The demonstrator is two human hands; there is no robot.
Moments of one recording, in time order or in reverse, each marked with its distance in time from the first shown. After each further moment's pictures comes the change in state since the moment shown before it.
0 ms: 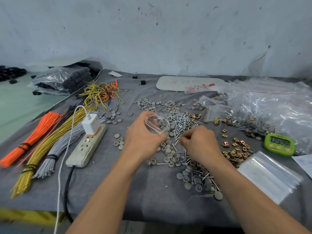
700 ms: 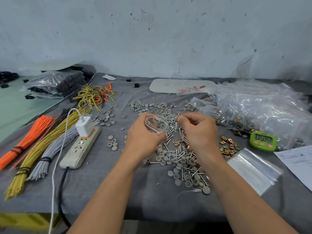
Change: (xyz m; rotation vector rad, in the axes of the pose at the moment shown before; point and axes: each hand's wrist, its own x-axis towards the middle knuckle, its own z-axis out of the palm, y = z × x) left_hand -0.001 0.010 0.019 -0.036 -0.024 -0.003; right_hand -0.015 -0.010 -0.024 0.571 0.331 -0.086
